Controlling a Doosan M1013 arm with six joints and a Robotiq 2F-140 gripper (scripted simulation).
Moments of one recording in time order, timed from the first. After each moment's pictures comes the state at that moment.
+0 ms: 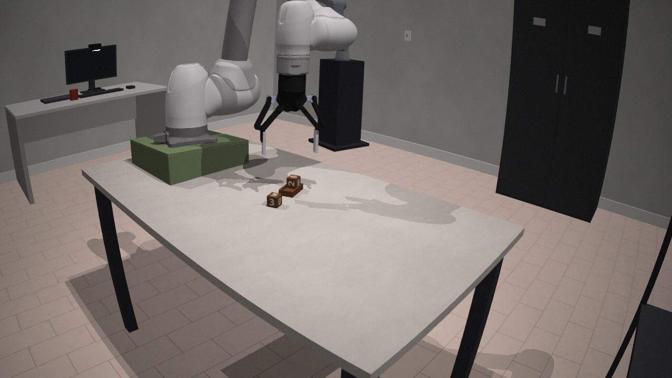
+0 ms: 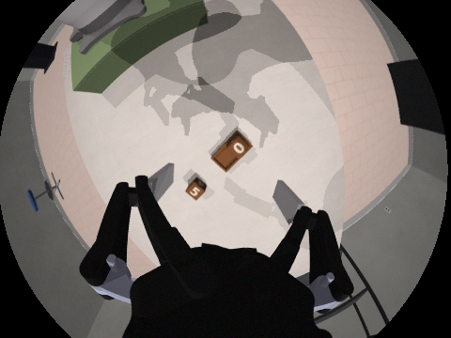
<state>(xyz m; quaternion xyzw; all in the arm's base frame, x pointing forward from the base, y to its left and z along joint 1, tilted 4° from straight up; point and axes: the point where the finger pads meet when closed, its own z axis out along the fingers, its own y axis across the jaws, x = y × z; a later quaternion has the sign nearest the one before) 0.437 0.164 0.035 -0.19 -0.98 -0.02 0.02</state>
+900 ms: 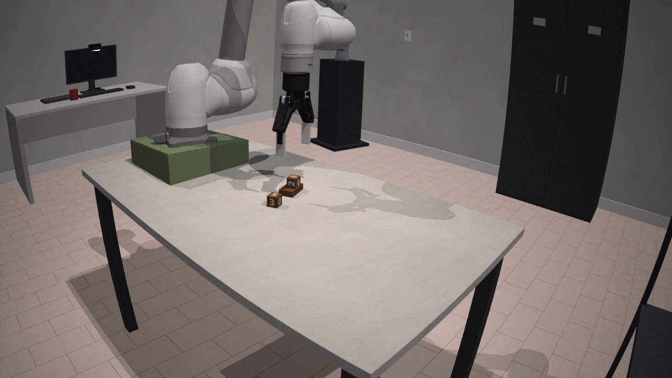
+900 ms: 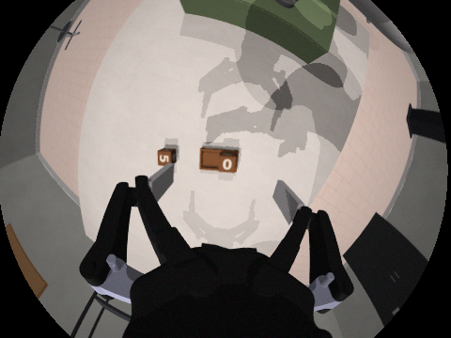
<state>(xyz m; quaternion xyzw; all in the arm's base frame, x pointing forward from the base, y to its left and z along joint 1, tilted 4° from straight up) 0.415 0.191 0.037 0.25 -0.97 -0.02 0.01</state>
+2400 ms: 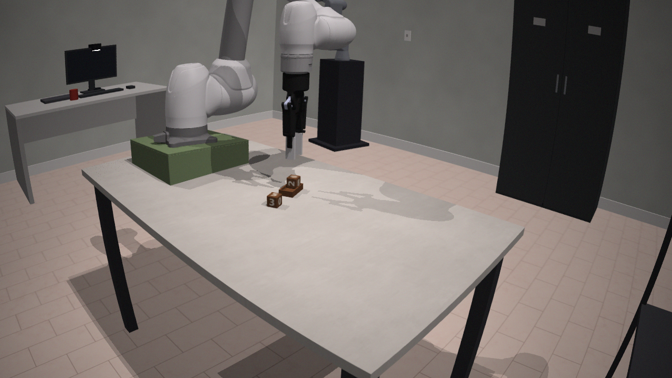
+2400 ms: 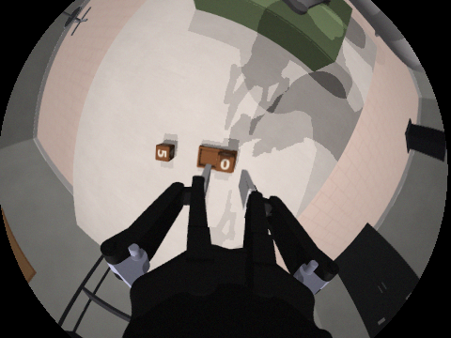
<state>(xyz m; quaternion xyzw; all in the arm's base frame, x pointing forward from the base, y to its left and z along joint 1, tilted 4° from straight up) 0.413 0.194 0.037 0.29 -0.96 -0.03 0.01</state>
